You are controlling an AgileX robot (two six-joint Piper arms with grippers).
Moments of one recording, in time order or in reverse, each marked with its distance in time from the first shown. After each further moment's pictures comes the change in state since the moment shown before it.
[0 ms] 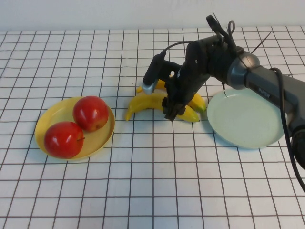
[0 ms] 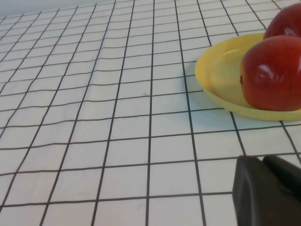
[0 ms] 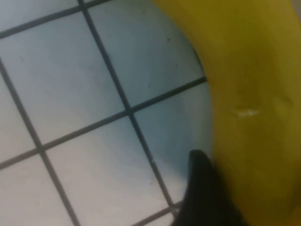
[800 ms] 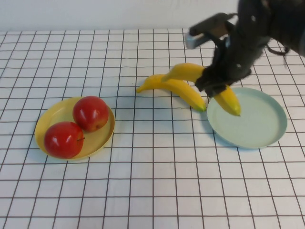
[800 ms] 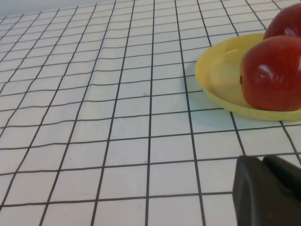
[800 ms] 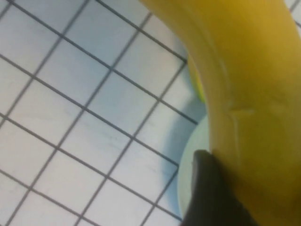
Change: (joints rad) right arm -0.078 -0.366 0.227 -0.120 0.210 0.594; left arm 0.000 0.000 0.000 0.000 0.000 0.000
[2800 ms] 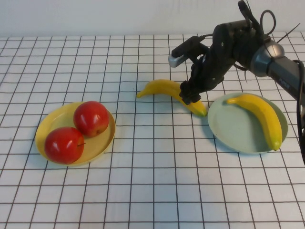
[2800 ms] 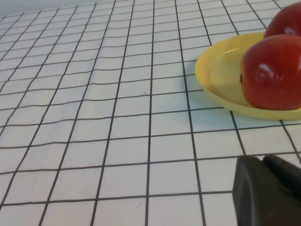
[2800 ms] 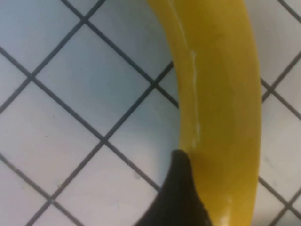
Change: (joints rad) right arm -0.045 0.409 -0.383 0.108 -0.079 -0.245; left arm 0.000 0.000 0.000 0.000 0.002 0.000
